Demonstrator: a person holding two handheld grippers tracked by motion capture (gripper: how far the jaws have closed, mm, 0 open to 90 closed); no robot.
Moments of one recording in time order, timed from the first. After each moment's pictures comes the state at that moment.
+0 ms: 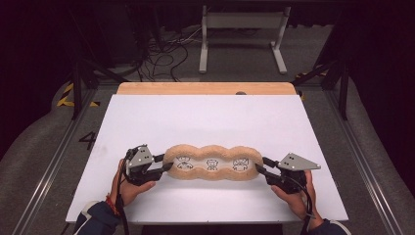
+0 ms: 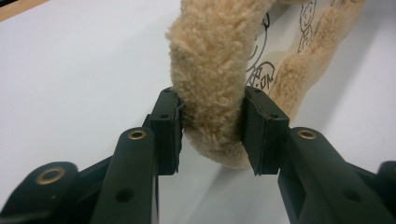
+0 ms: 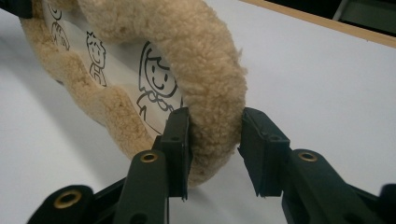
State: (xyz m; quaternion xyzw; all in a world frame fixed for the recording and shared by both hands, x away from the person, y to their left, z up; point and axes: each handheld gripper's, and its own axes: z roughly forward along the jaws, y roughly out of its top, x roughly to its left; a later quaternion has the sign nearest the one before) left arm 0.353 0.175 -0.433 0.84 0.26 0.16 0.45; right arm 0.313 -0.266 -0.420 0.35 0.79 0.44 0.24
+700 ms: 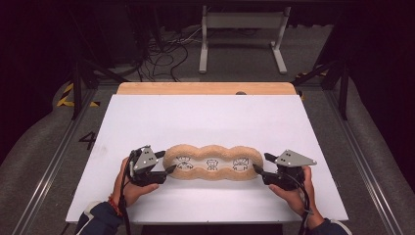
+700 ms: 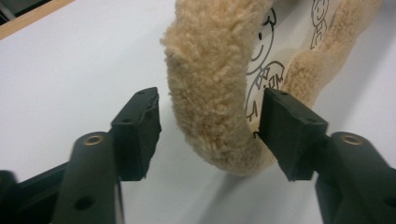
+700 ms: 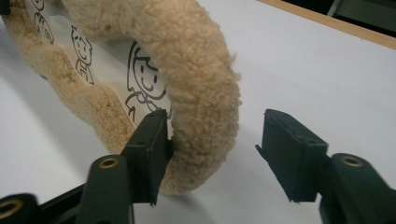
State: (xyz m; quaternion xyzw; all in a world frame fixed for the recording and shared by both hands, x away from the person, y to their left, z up) left arm 0.349 0.165 -0.434 0.84 0.26 0.19 0.43; right arm 0.321 -0.262 -0.416 0.36 0.80 0.42 0.24
